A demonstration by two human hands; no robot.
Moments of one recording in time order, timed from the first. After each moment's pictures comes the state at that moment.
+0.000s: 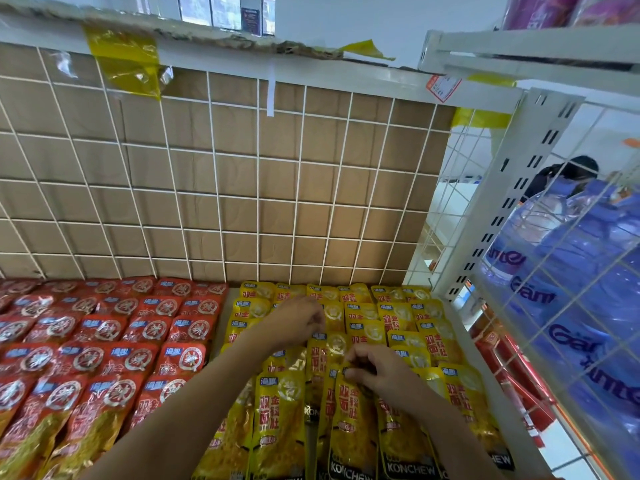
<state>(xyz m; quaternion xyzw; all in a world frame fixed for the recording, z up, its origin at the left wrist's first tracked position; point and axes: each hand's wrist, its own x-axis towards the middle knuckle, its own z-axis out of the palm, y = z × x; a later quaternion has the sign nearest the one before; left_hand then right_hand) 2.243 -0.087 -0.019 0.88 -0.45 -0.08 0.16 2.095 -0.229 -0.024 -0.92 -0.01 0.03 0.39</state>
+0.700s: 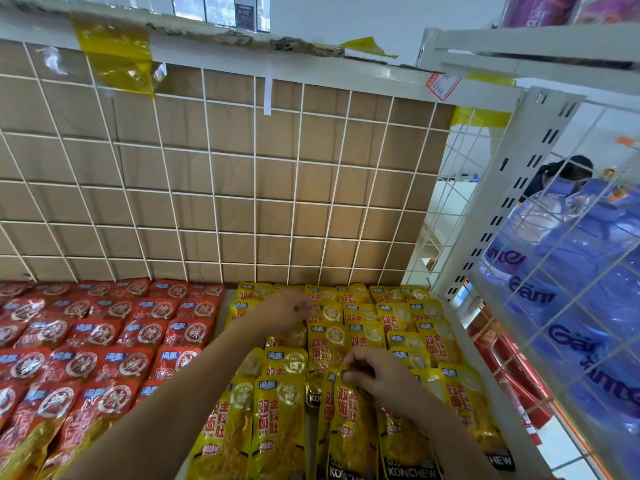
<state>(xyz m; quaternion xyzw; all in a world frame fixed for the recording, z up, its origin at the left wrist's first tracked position) 2.265 -0.078 -0.019 0.88 -0.36 -0.14 0.27 2.094 -0.225 -0.023 -0.93 0.01 0.03 0.38</state>
